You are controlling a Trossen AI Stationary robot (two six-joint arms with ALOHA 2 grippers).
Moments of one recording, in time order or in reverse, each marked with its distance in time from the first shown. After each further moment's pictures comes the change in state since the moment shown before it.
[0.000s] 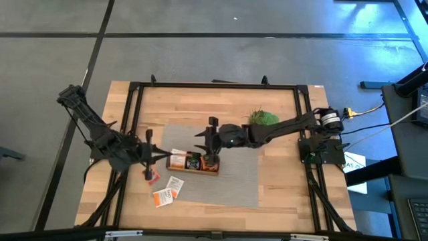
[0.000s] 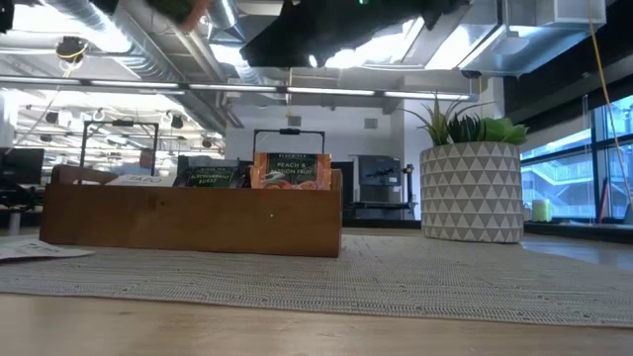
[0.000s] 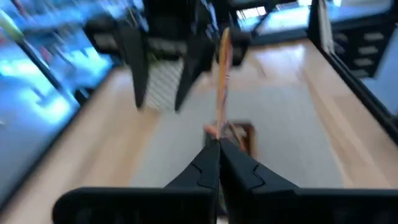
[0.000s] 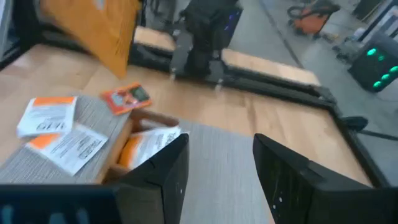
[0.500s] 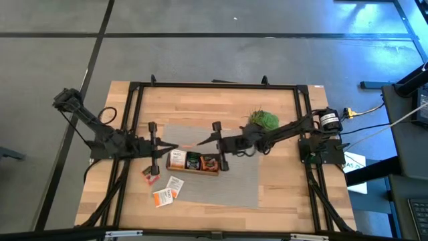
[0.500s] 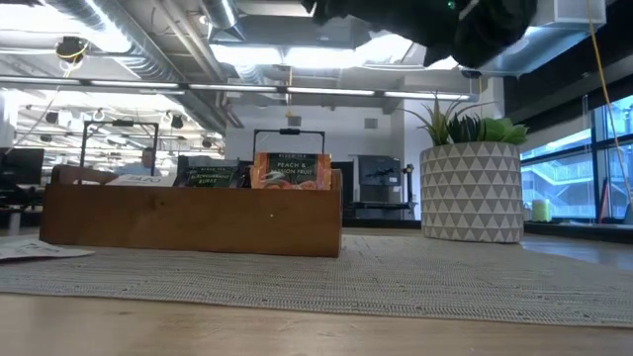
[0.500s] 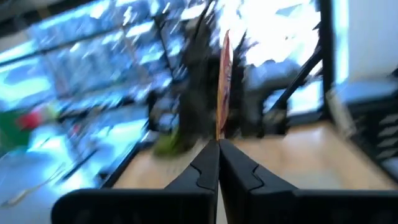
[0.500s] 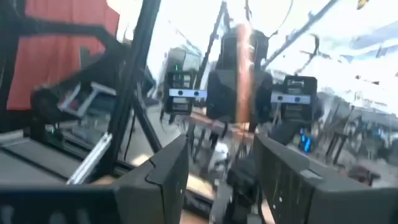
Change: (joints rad) left arm 0.136 -0.001 -0.091 0.636 0.060 0.476; right arm 0.002 0.016 -0.283 0.918 -0.351 -0.073
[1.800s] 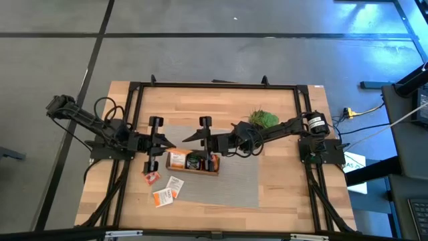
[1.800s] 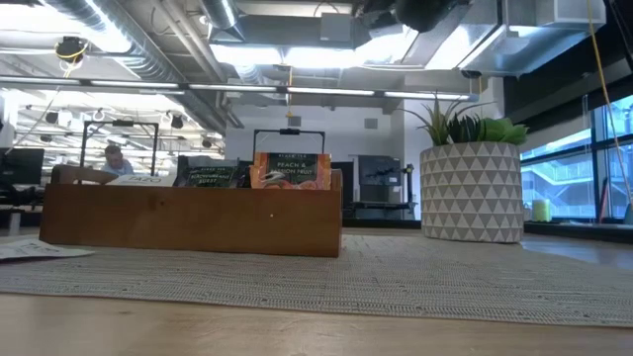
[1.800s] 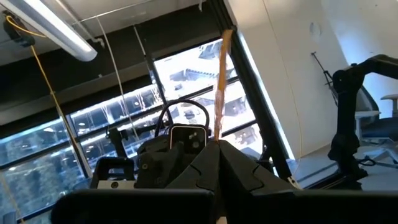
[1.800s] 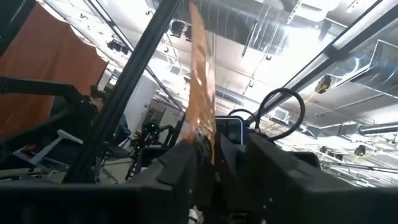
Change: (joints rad) left arm 0.247 0.017 -0.041 0.434 0.640 0.214; right arm 0.023 0.147 0.371 0.067 -0.004 -0.105
